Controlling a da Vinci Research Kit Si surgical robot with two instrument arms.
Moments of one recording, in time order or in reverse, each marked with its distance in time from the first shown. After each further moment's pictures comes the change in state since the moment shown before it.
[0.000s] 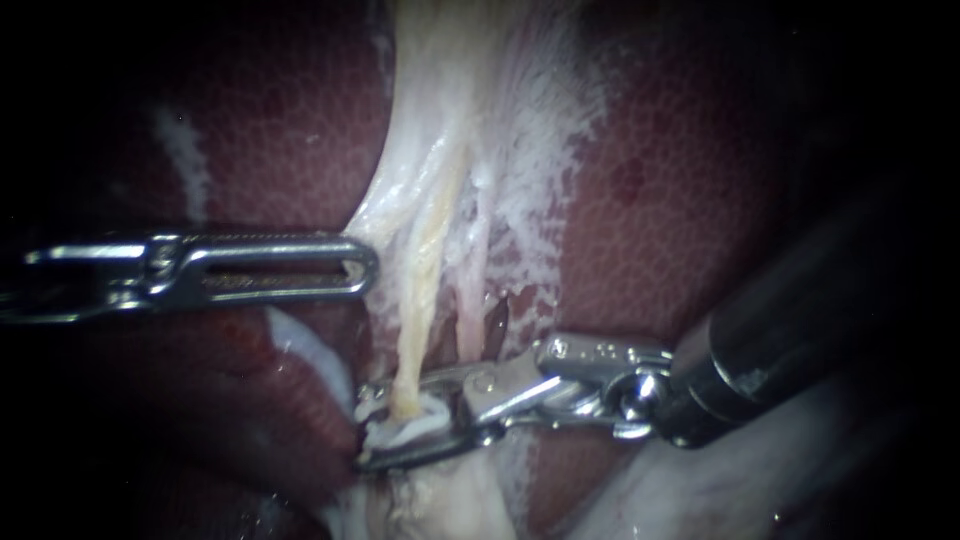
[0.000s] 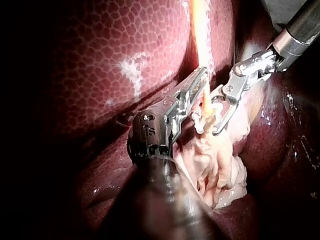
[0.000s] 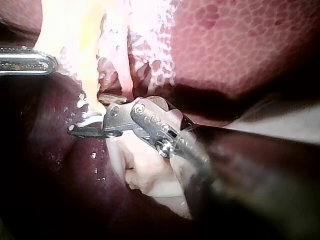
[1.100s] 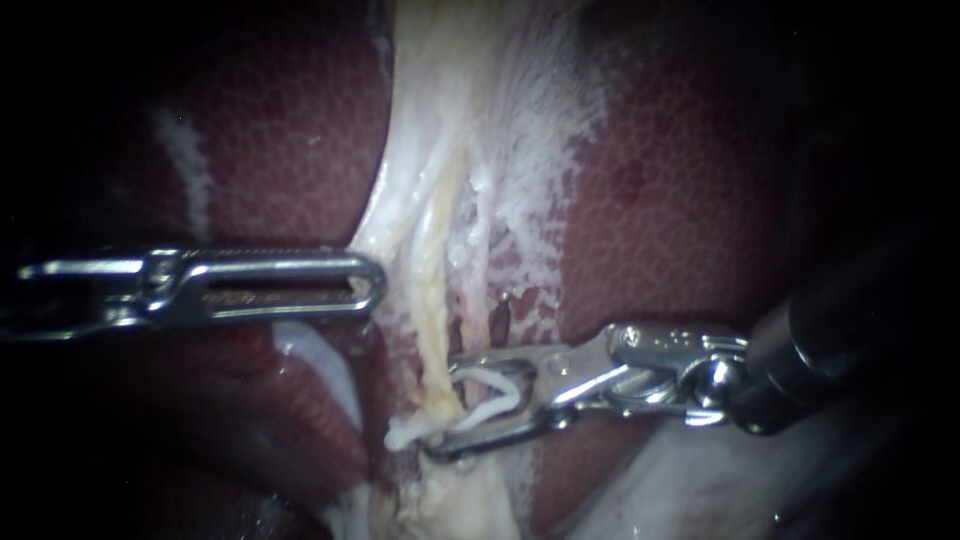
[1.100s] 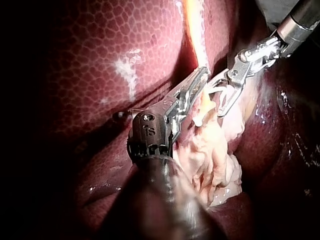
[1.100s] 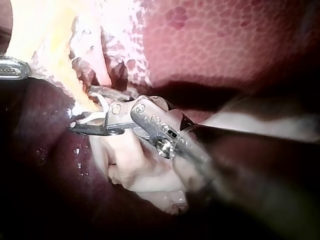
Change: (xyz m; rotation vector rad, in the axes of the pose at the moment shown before) right arm -0.001 -0.001 -0.005 -0.058 -0.037 0.006; left arm 0.000 -0.001 0.000 0.010 0.004 0.002
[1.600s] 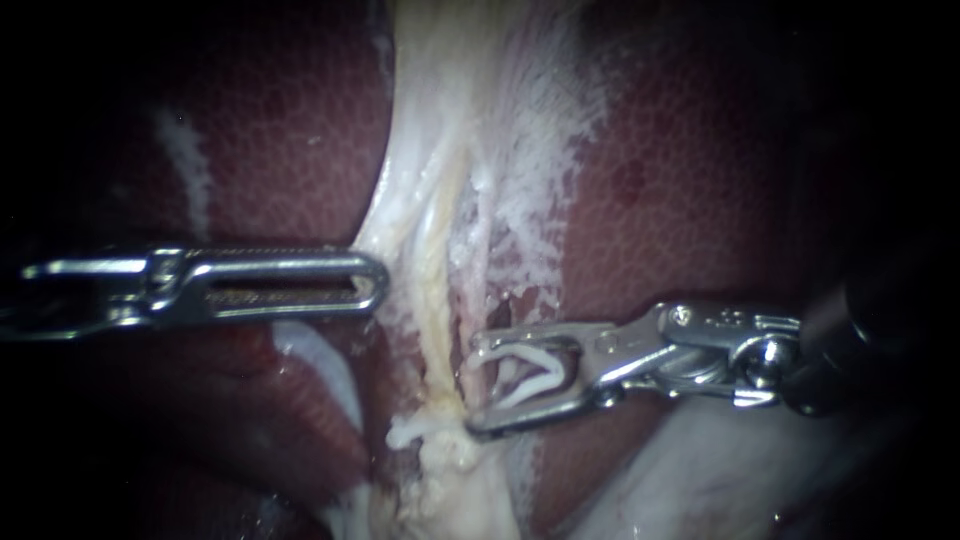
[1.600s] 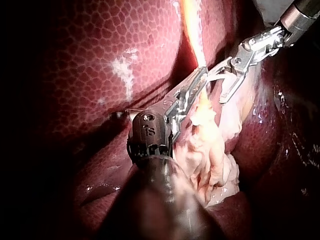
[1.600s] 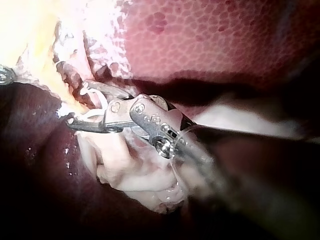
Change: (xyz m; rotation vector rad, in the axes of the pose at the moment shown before) right arm 0.000 0.001 -0.003 -0.036 0.010 -0.014; left arm 0.000 -0.001 0.000 0.000 0.000 -0.002
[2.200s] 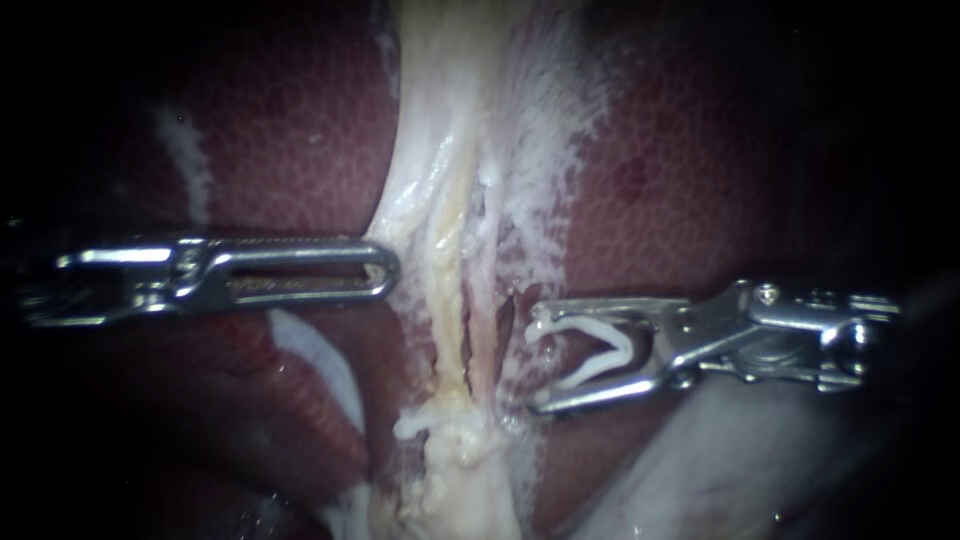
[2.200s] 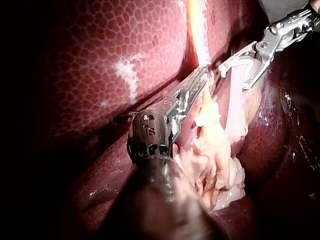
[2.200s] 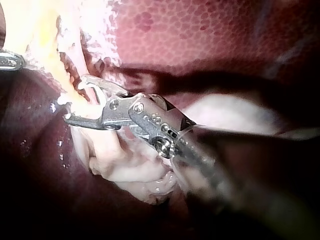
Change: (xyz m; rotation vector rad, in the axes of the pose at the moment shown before) right arm 0.002 -0.002 -0.005 -0.029 0.027 -0.010; left arm 0.001 0.002 0.001 -0.009 0.012 0.005
